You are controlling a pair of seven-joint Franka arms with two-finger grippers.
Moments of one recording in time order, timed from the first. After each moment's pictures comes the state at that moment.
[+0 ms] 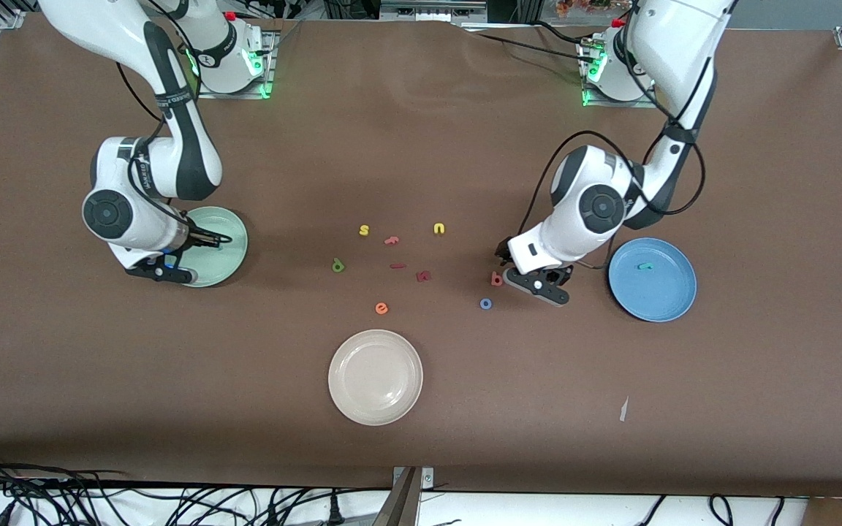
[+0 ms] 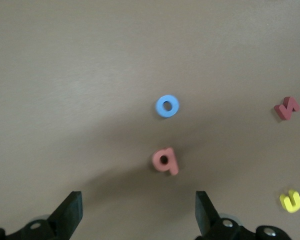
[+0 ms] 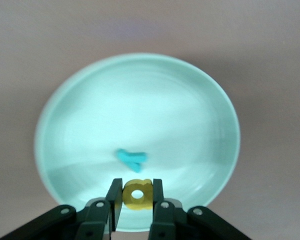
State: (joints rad) left arm -0.41 0.54 -0.06 -1.86 -0.19 2.43 0.07; right arm 0.56 0.37 -0.49 -2.14 0.11 2.21 0.14
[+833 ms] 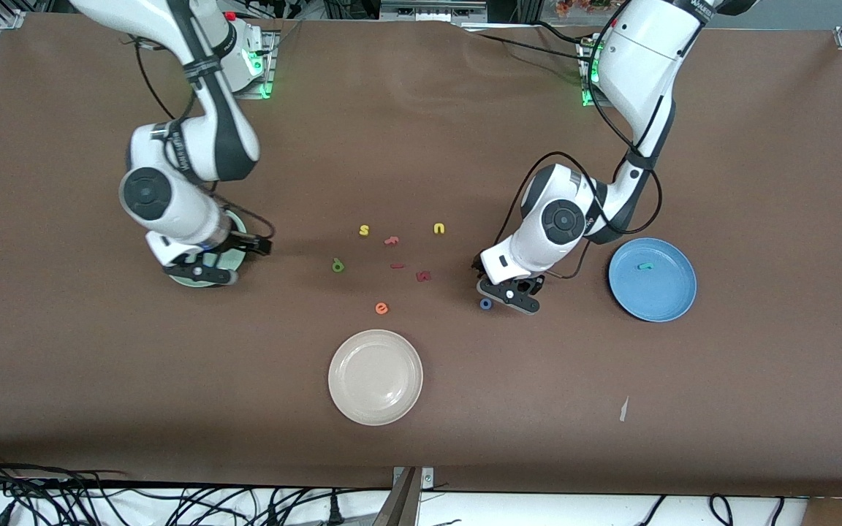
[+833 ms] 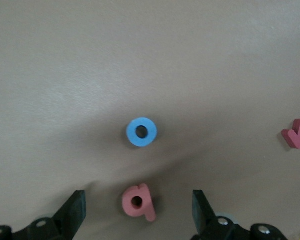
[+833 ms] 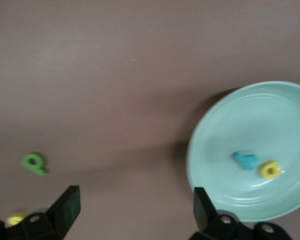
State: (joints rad) left arm -0.46 0.67 -0.06 -1.78 -0.19 2.51 0.02; right arm 0.60 0.35 -0.29 -1.96 0.14 2.20 0.43
